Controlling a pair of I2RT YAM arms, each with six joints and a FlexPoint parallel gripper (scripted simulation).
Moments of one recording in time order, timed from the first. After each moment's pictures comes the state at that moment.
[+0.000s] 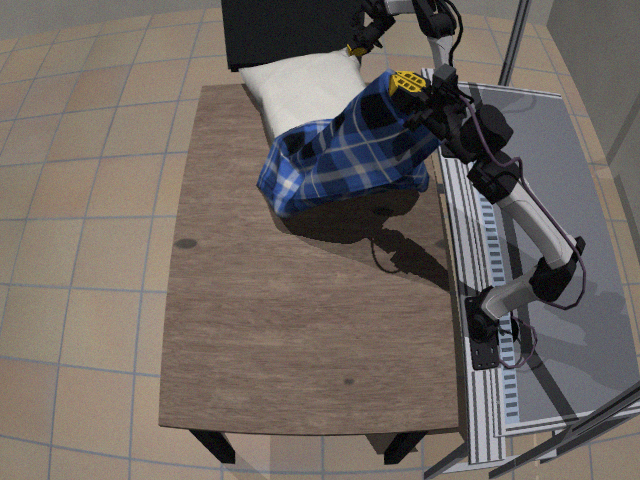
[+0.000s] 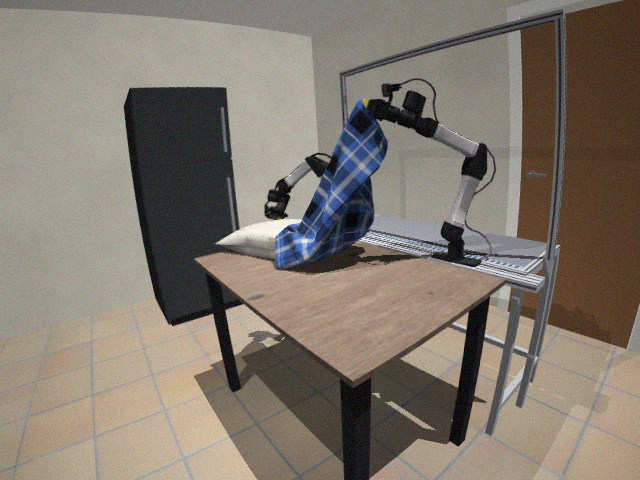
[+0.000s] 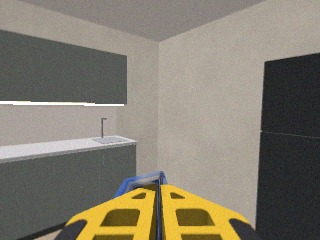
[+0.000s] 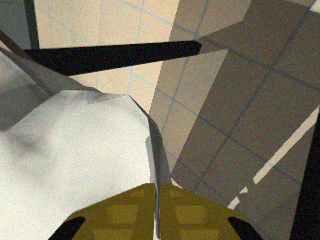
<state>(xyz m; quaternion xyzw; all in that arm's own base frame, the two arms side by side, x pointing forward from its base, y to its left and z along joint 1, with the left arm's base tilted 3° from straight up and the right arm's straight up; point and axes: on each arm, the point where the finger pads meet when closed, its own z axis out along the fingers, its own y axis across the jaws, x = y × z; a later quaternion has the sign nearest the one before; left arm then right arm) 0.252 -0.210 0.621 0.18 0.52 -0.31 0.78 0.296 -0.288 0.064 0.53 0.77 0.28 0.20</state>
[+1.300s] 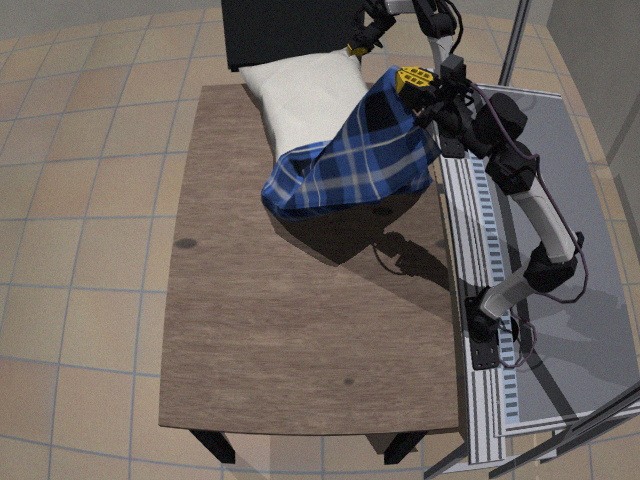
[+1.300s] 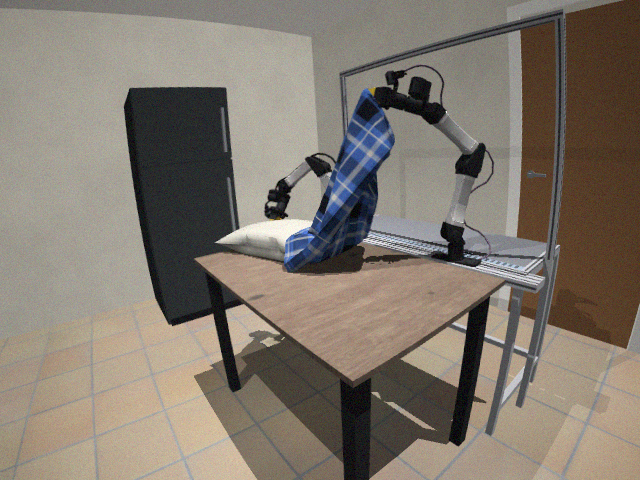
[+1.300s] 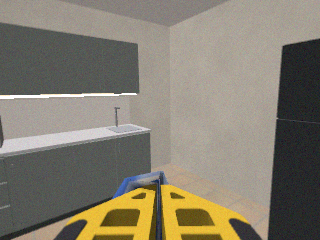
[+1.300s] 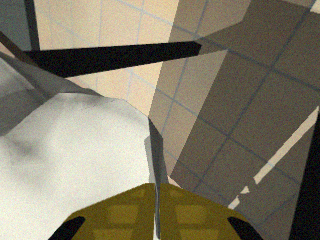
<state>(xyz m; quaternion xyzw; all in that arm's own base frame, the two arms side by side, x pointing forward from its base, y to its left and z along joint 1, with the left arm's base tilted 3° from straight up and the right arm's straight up) 0.250 -0.180 0.655 0.19 0.55 -0.27 0.77 0.295 -0.290 0.064 0.54 0.77 0.28 0.20</state>
